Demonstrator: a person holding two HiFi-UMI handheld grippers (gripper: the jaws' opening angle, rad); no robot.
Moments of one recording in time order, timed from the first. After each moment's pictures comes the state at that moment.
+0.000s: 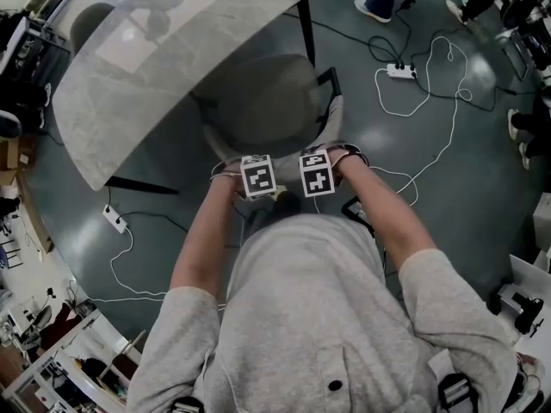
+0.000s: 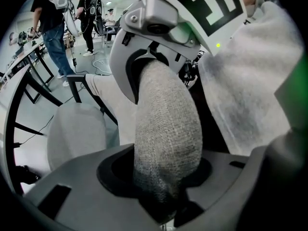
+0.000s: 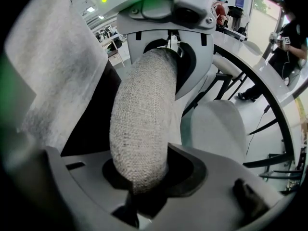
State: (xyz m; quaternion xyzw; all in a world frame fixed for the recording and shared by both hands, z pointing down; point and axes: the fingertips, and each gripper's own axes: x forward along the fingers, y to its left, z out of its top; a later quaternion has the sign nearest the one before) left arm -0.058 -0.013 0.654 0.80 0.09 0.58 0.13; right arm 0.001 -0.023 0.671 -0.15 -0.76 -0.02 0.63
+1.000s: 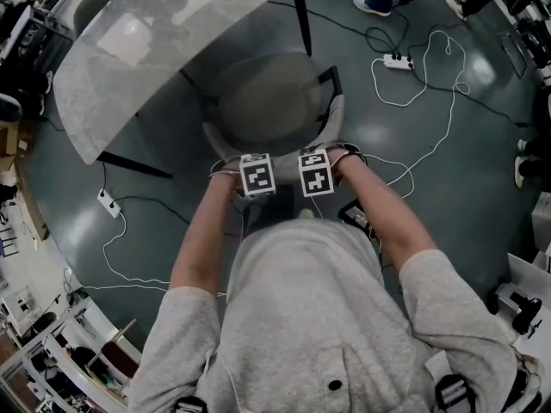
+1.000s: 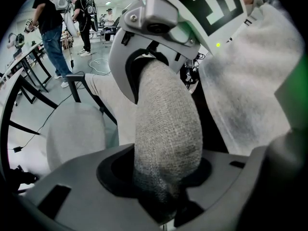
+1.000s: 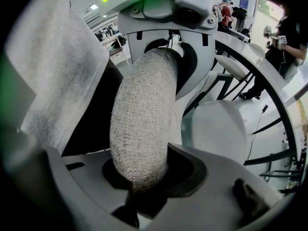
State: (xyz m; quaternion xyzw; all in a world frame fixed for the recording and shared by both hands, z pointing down) left arm -0.027 0.070 0.655 0.80 0.09 0.58 0.13; right arm 0.033 0.058 0.671 -0.16 -0.76 -0.02 0.64
